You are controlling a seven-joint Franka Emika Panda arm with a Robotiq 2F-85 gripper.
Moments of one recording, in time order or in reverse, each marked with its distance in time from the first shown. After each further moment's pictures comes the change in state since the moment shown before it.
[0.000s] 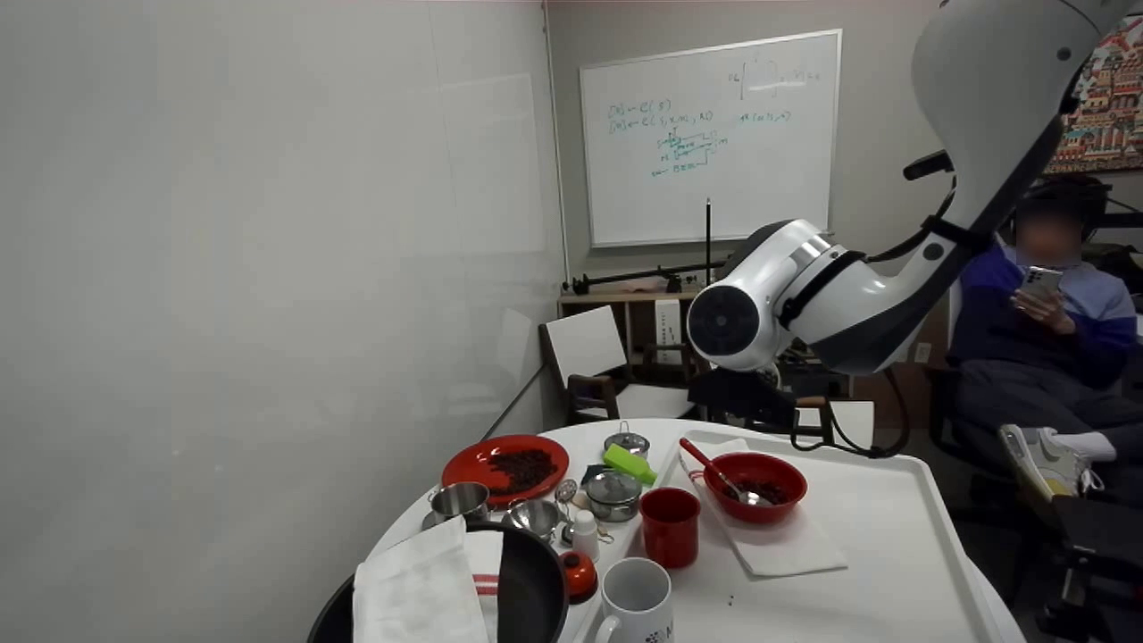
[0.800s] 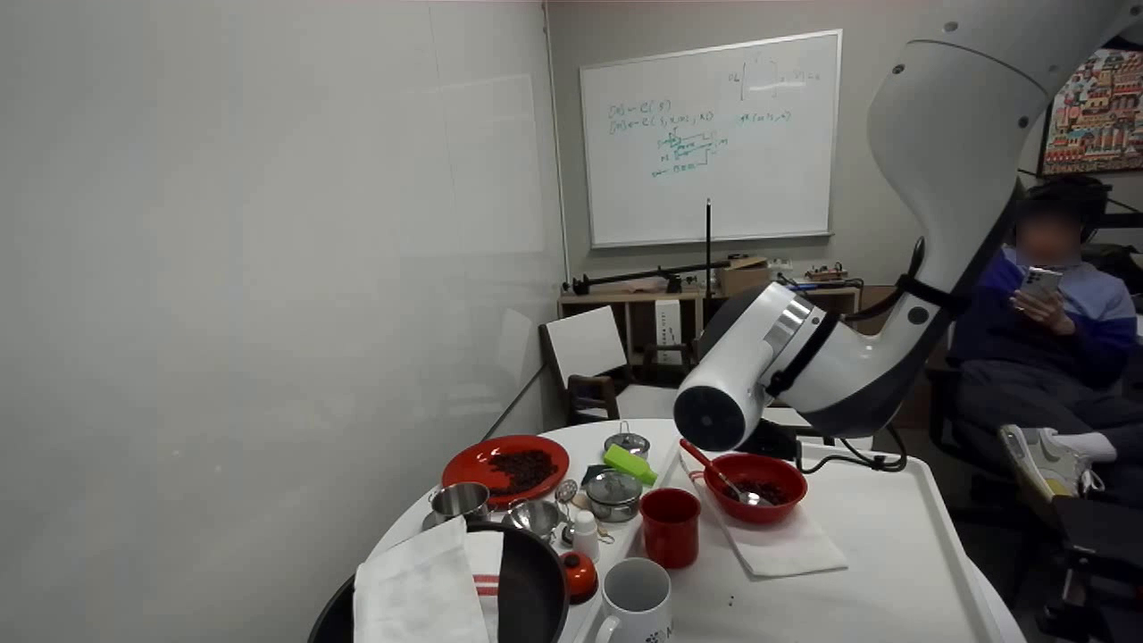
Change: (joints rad) arm 0.002 0.152 0.106 0.066 -0.127 -0.269 0.000
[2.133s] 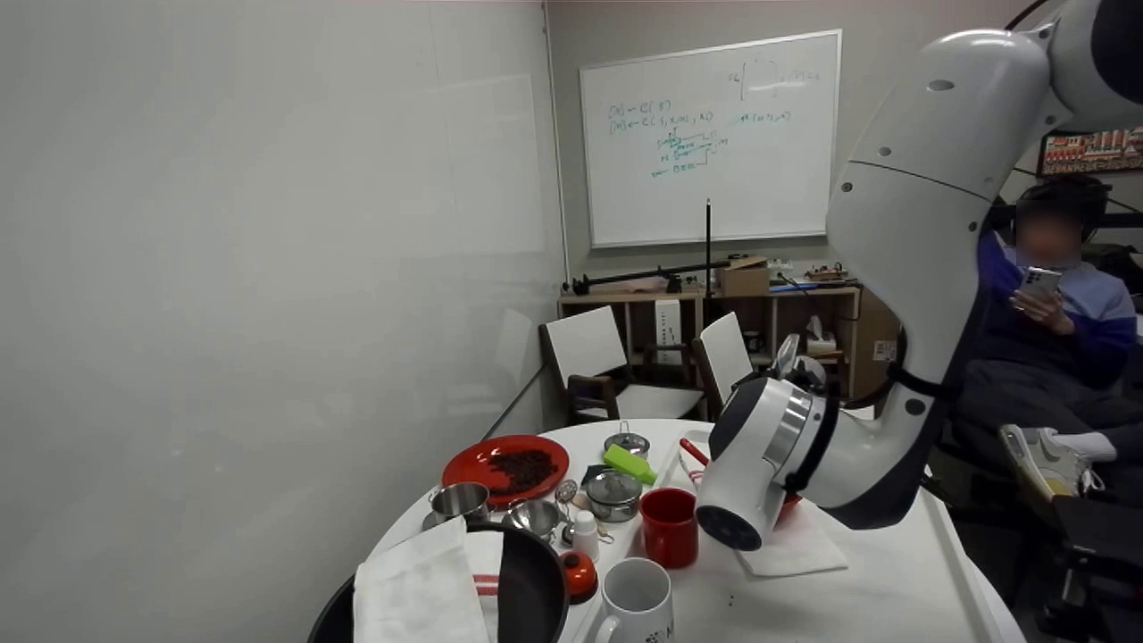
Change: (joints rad) arm -0.008 0.212 0.046 0.041 -0.030 -0.366 0.000
